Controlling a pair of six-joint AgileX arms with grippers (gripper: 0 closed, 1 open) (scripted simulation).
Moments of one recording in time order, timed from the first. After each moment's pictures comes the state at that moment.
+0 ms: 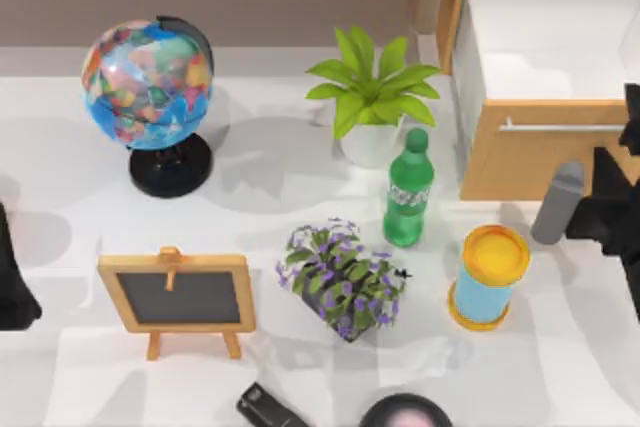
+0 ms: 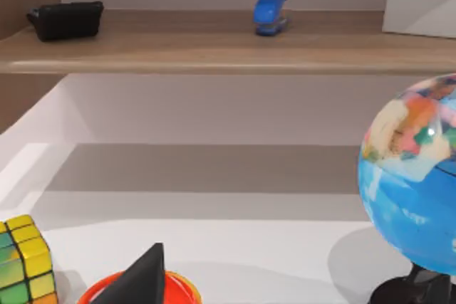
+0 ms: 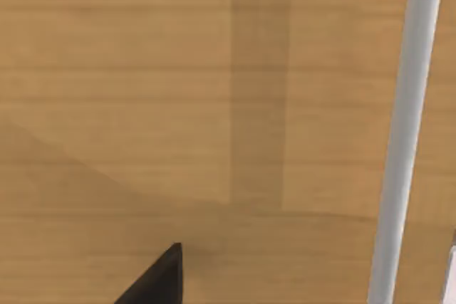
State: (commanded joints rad) left arm 0.00 0.00 0.00 0.00 0.00 0.00; right arm 0.31 1.99 0.31 1.68 0.34 -1.56
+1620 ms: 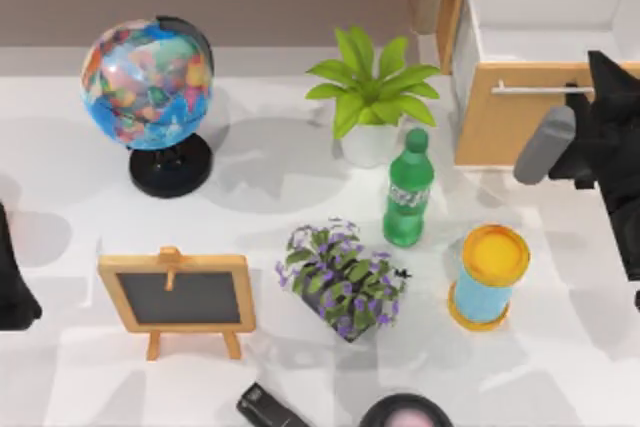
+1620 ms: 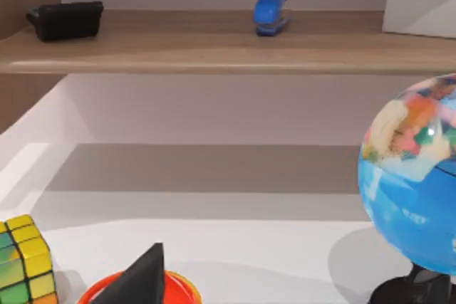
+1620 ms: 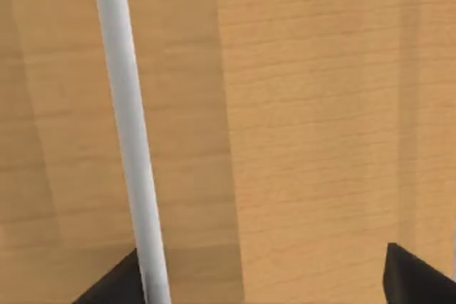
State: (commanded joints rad) left arm 0.00 0.00 0.00 0.00 0.00 0.00; right arm 0.28 1.97 0.52 1.77 0.20 -1.56
